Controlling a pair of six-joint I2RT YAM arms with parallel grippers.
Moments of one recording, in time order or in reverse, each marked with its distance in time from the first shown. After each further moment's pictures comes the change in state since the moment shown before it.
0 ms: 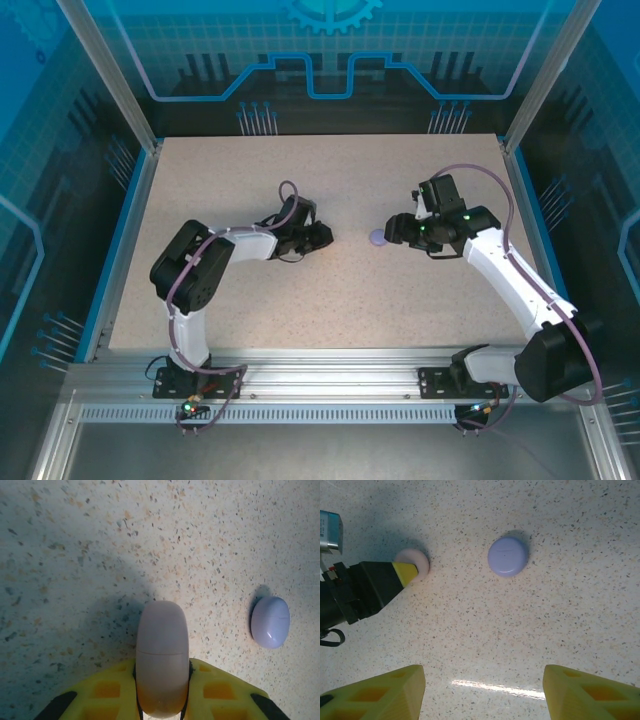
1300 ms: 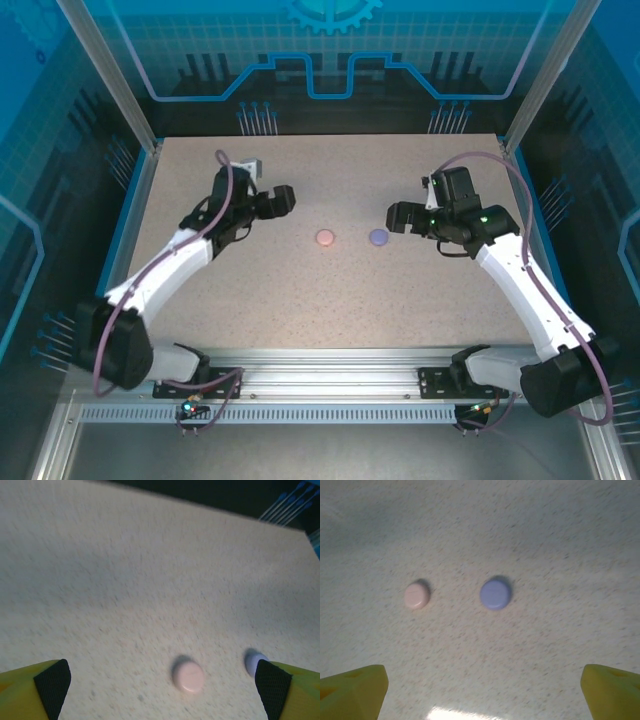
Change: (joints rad) left arm 0.179 -0.628 -0.095 -0.240 -0.259 0.422; right arm -0.002 -0.078 0.090 -0.034 0.136 -0.093
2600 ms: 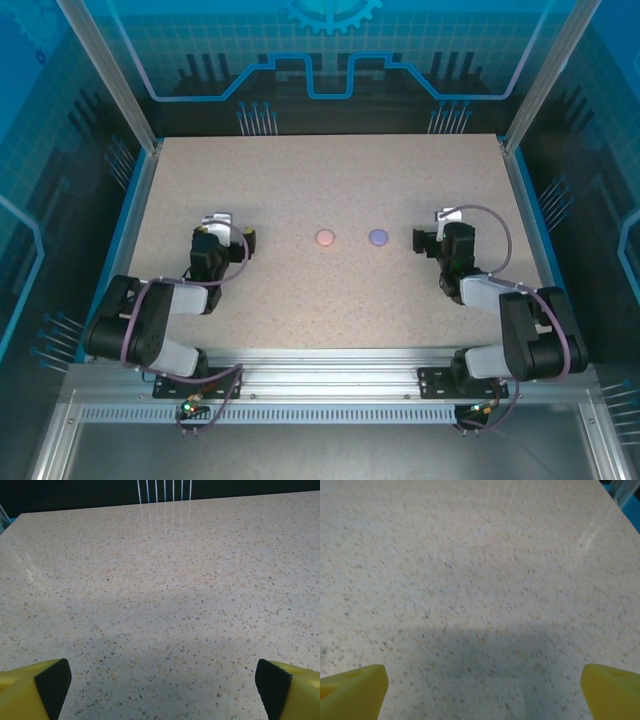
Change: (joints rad) left arm 0.225 0.178 -0.663 1.020 -0.109 0.412; right arm -0.211 0.180 -0.795 1.361 0.224 -0.425
